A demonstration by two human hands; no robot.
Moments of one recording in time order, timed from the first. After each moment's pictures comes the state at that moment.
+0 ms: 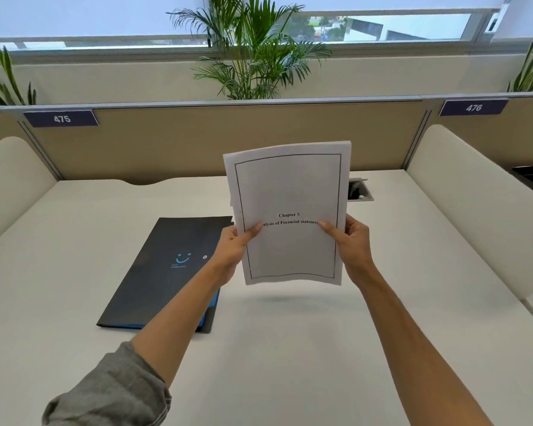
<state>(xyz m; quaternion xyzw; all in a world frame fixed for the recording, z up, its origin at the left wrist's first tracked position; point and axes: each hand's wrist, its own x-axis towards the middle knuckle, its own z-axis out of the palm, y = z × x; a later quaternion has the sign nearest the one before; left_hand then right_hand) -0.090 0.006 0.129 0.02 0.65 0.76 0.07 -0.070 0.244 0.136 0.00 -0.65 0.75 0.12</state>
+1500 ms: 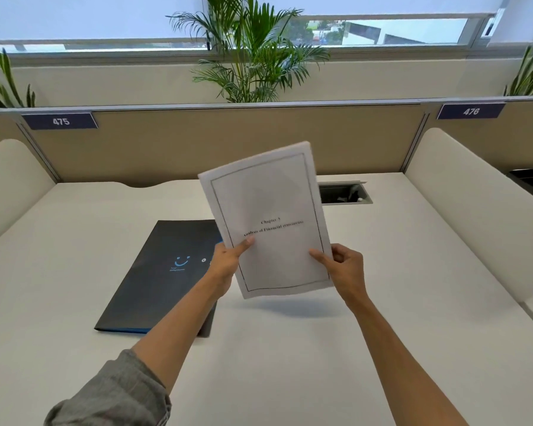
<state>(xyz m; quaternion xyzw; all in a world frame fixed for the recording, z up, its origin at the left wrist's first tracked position) -0.090 -0.001 0.100 -0.08 0.62 0.78 0.05 -0.050 0.242 0.090 -0.05 -0.69 0.72 0.10</state>
